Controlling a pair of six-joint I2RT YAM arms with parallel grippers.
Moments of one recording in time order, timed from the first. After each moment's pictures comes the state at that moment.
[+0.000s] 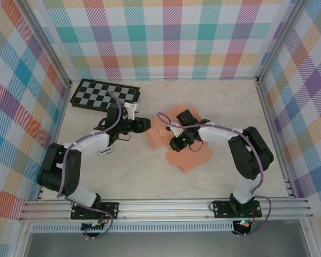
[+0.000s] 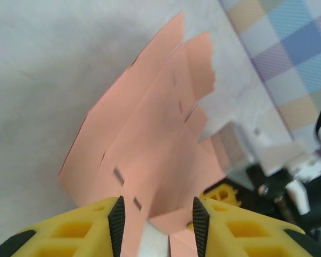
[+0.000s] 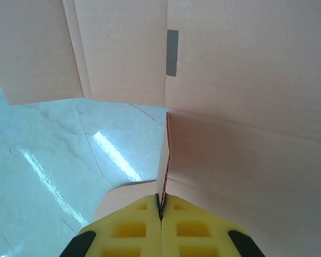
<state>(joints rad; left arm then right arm) -0.29 1.52 0.85 0.13 0.61 -0.40 0.61 1.78 1.06 -0.44 -0.39 -0.05</state>
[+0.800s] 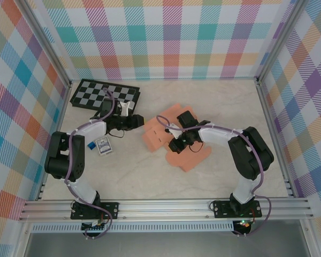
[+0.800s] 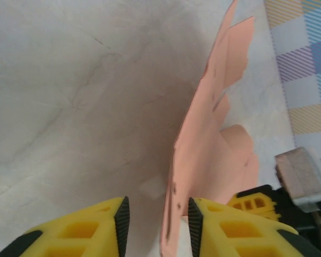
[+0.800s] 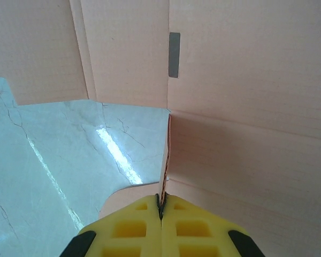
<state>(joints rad) -0.19 1.71 1.02 -0.12 0.78 -0.43 0.61 1.78 1.05 -0.42 -0.44 -0.13</state>
